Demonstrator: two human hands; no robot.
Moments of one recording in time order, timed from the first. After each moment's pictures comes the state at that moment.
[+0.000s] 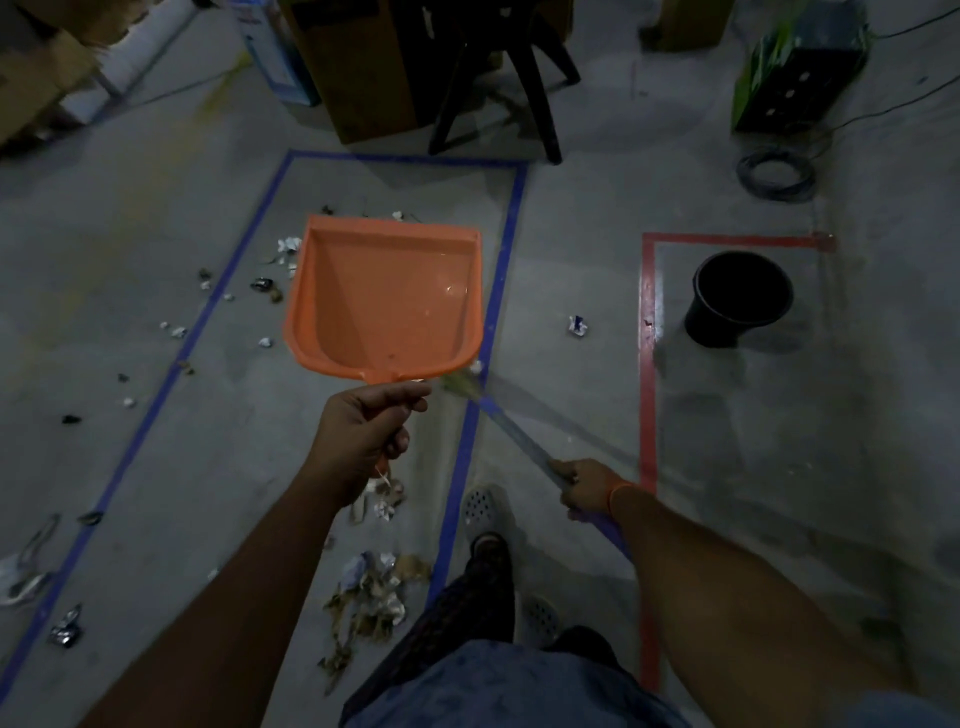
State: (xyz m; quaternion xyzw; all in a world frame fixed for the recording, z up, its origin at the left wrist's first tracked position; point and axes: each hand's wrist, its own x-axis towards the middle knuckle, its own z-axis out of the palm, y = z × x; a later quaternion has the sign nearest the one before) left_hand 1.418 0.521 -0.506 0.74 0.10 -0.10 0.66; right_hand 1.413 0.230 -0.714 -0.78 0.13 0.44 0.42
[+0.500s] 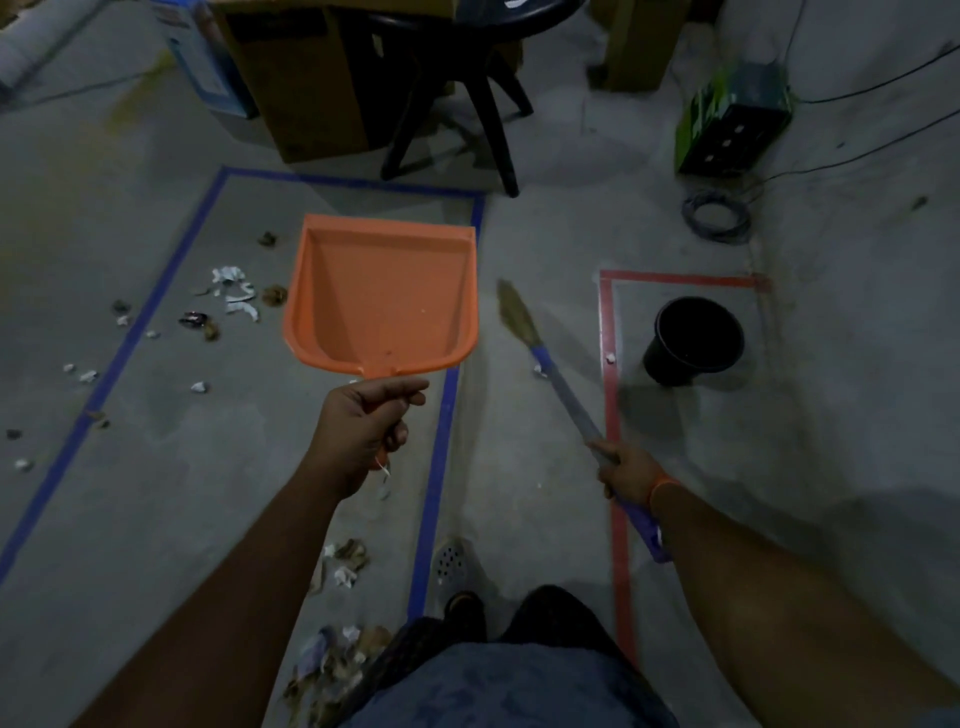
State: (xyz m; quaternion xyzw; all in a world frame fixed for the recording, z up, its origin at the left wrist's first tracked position) left_hand 1.579 0.535 -0.520 0.70 0.07 -0.12 0.70; right_hand 1.541 0.177 -0.671 -0.82 0.25 0.28 0.44
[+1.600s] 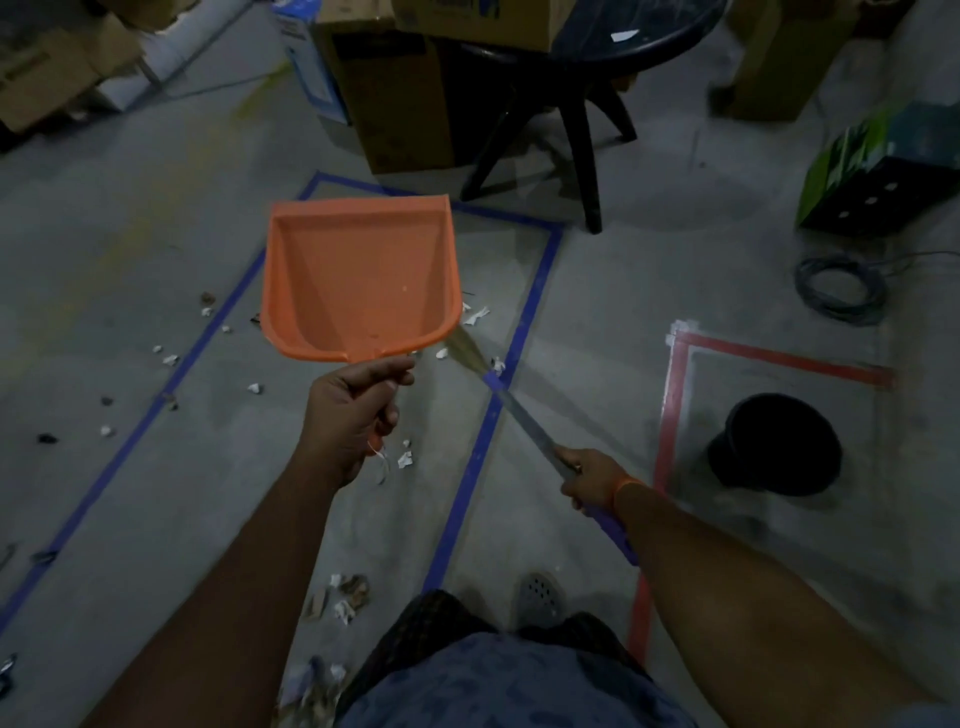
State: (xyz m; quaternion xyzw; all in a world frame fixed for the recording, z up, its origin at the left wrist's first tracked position) left_hand 1.758 0.491 -0.498 0.68 0.16 0.01 0.71; right_hand 1.788 0.184 -0.677 -0.82 0.06 0.42 0.37
